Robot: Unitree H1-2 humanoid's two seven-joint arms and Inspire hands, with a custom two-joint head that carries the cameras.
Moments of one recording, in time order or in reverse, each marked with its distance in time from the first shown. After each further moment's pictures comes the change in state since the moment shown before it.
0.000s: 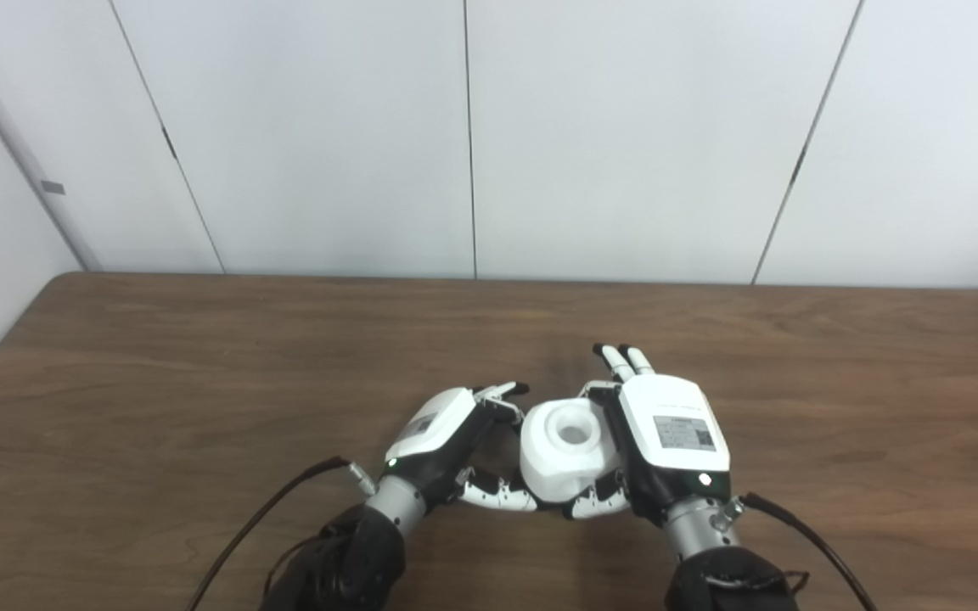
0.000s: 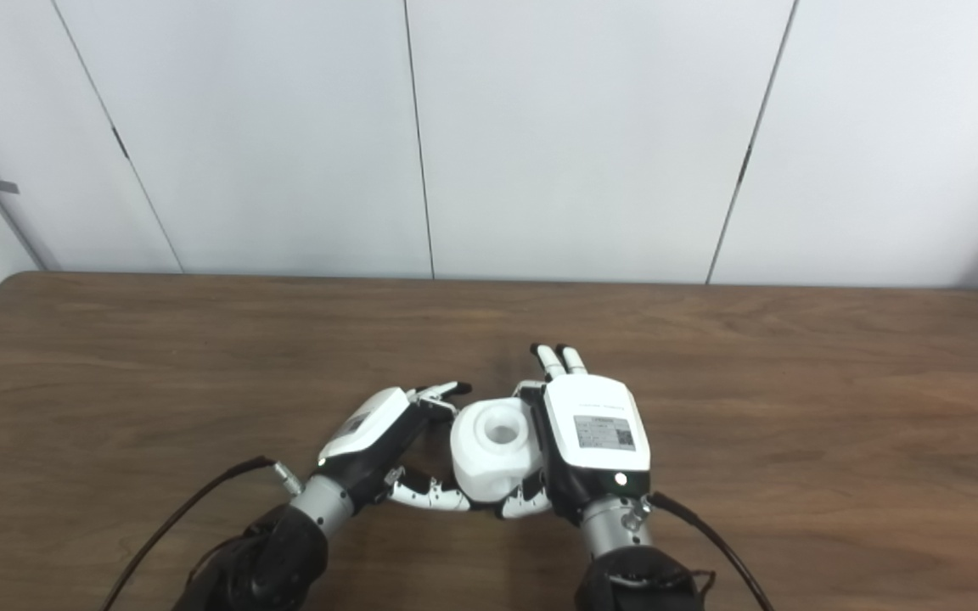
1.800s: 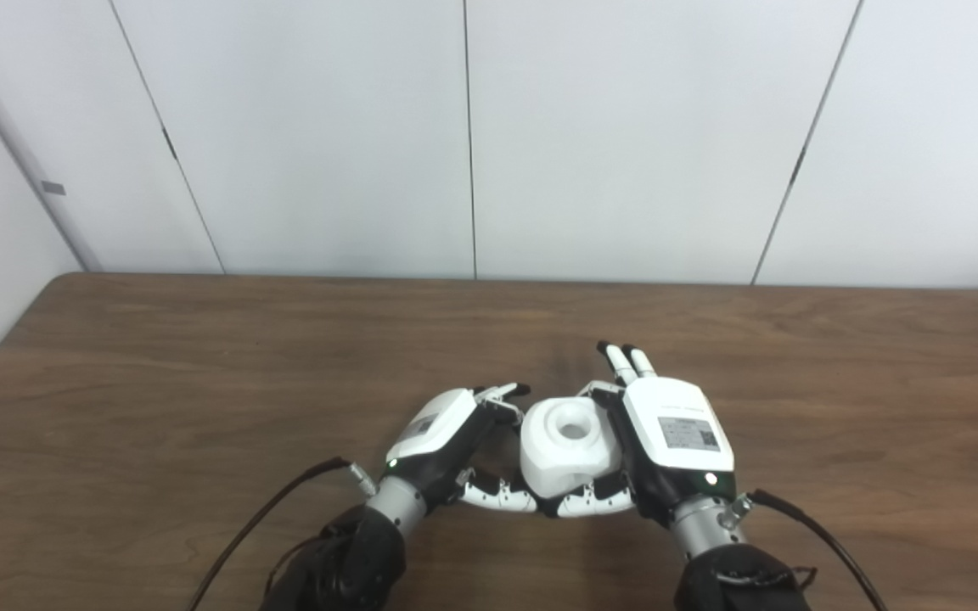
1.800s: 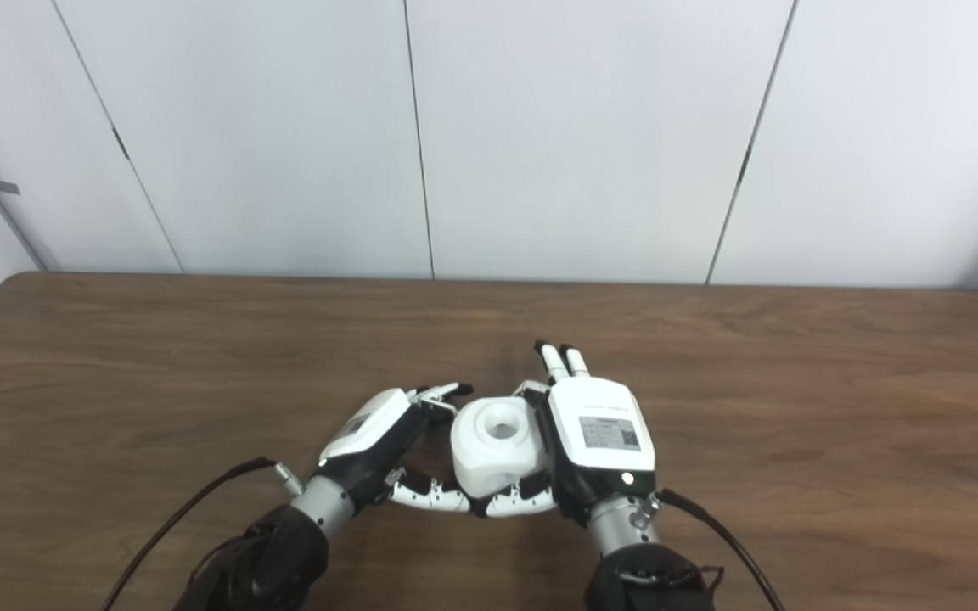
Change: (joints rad) left arm -0.001 0.000 -0.001 0.011 0.001 -0.012 0.004; right arm -0.005 -0.021 -0.009 -0.007 0.051 0.001 0.042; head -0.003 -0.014
